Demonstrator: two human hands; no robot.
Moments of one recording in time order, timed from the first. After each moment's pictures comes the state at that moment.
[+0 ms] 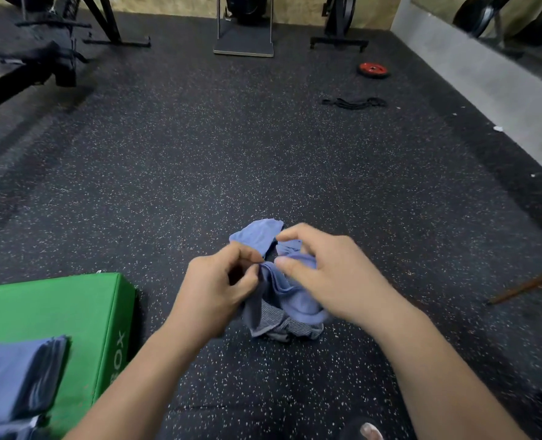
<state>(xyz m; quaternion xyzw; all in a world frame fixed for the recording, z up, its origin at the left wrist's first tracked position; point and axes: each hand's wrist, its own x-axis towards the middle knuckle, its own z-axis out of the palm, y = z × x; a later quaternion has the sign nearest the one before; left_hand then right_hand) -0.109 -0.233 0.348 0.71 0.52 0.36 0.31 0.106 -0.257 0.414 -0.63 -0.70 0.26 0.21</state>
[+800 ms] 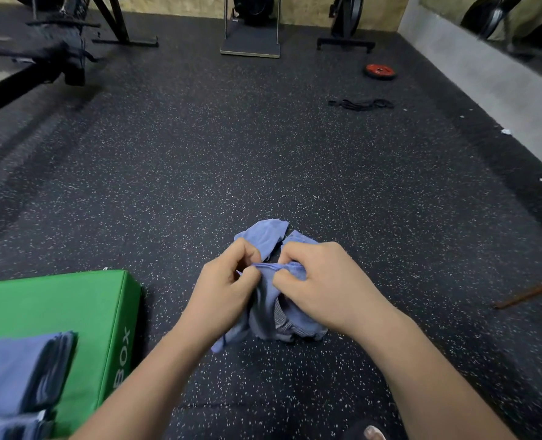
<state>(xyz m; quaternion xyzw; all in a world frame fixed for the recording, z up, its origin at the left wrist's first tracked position) -0.109 -0.235 0.345 0.67 0.53 0.35 0.38 0.079 -0.260 0.412 -0.63 -0.71 0.26 0.19</state>
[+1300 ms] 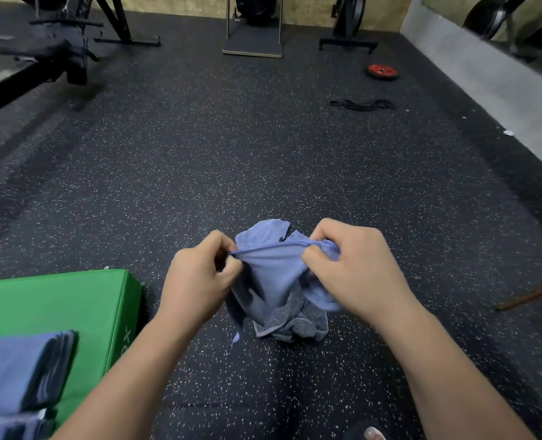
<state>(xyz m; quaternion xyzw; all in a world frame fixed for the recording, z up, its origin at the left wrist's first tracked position) -0.135 -0.217 0.342 0.68 0.61 0.34 0.22 0.099 -0.258 0.425 -0.66 -0.66 0.19 0.30</state>
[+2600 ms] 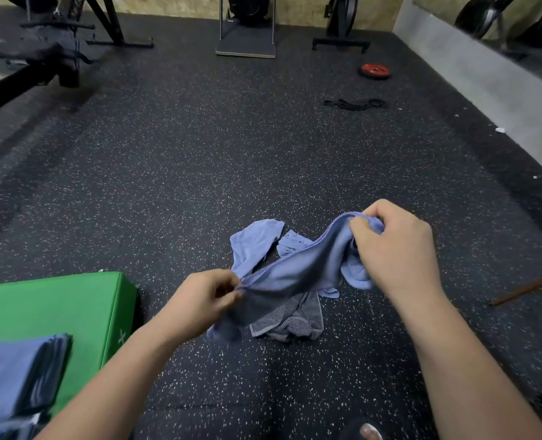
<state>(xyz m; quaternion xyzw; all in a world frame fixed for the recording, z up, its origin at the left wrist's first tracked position) -0.146 -0.213 0.300 0.76 0.54 0.15 0.33 0.148 -0.253 0.427 -0.77 -0.50 0.14 0.37</state>
